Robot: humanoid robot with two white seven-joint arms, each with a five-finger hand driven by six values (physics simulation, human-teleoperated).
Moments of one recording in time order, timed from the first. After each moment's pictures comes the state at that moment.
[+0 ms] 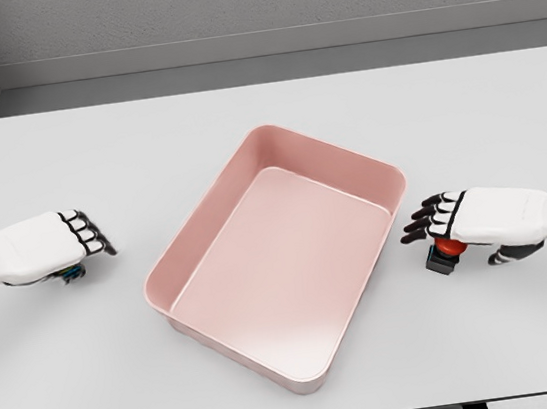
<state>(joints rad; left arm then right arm) -0.36 1.03 -0.54 -1.60 -0.80 -0.61 -0.26 -0.25 -1.06 0.48 -1.75 0.37 -0.60 0.48</state>
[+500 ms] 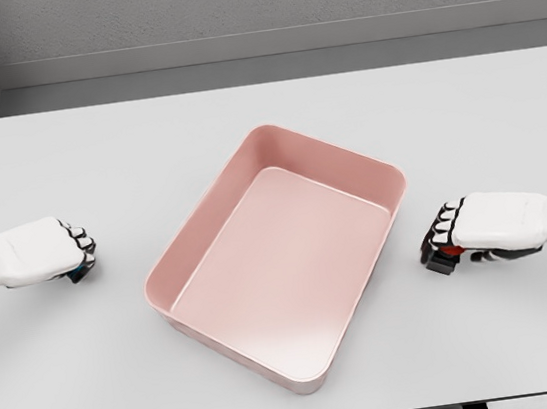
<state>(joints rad) -0.36 1.03 -0.54 -1.62 -0.78 -0.61 -0.34 -0.25 -1.06 0.48 -1.75 0.37 -0.61 0.52</state>
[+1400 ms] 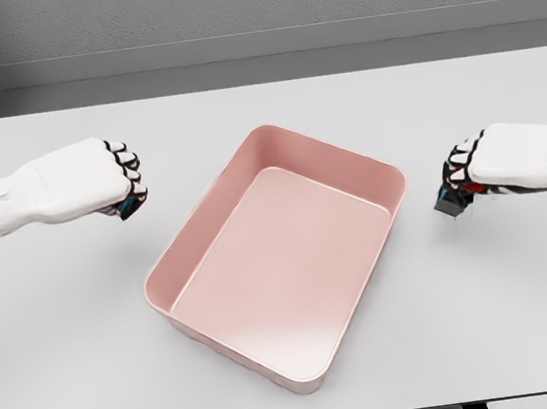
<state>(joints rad) -0.54 0.93 -0.53 -1.77 -0.54 -0.61 -0.34 -0.36 -1.07 0.37 -1.75 0.36 -0.61 0.52</state>
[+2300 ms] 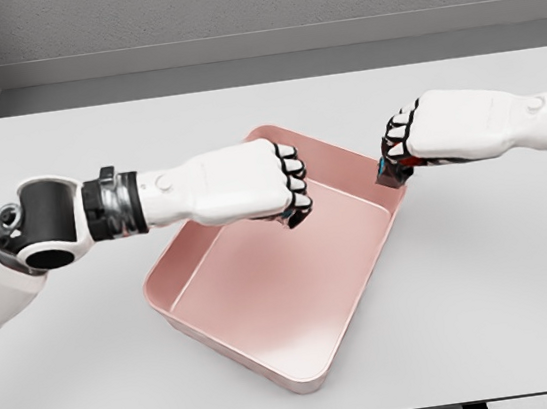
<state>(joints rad) -0.73 0.60 -0.78 -1.77 -0.54 -0.61 -0.34 -0.65 -0.96 0.60 -1.75 0.34 -0.61 0.52</state>
